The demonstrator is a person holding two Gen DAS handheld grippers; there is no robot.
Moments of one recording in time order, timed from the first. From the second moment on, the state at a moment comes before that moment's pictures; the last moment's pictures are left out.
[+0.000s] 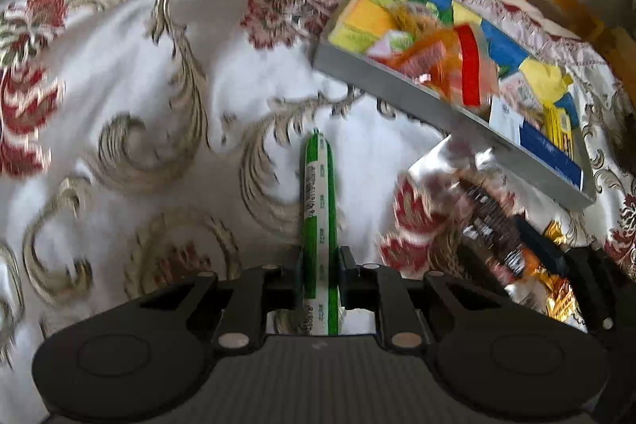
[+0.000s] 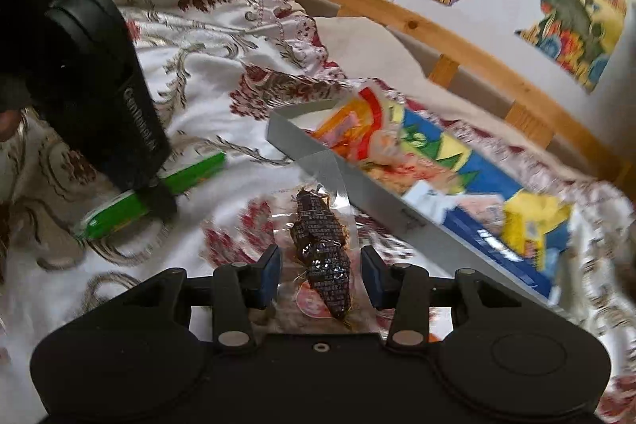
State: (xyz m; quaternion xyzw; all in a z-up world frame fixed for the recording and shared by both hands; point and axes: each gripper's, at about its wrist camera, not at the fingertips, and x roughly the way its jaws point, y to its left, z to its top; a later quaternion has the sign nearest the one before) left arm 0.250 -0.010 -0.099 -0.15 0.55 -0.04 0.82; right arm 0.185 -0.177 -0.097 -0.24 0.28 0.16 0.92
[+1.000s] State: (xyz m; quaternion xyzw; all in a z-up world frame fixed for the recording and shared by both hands) left arm 0.297 -0.112 -0.023 -0.16 0.43 -0.11 0.88; right arm 0.251 -0.301 -0.045 -0.03 0.21 0.00 0.98
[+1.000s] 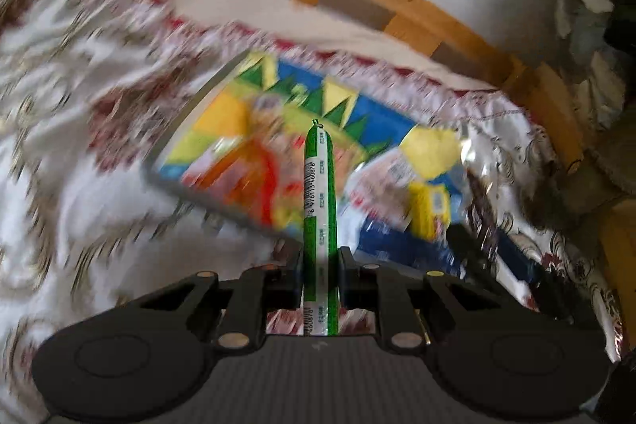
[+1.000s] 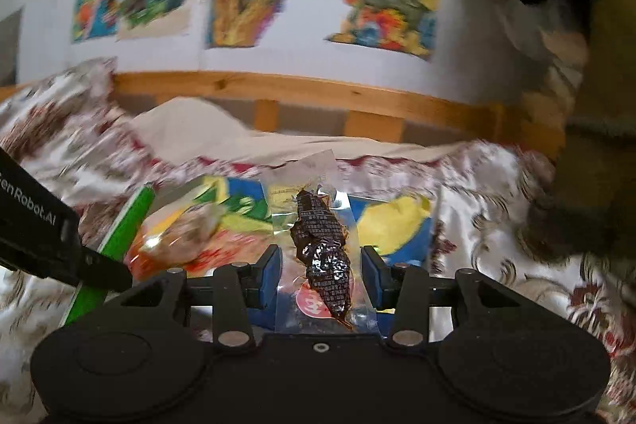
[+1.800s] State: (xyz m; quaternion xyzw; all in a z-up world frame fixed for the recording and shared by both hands) left arm 0.407 -0.162 -0.058 -0.10 0.42 -0.09 0.90; right arm 0.331 -0.323 -0.091 -0.02 0.22 0.02 0.97
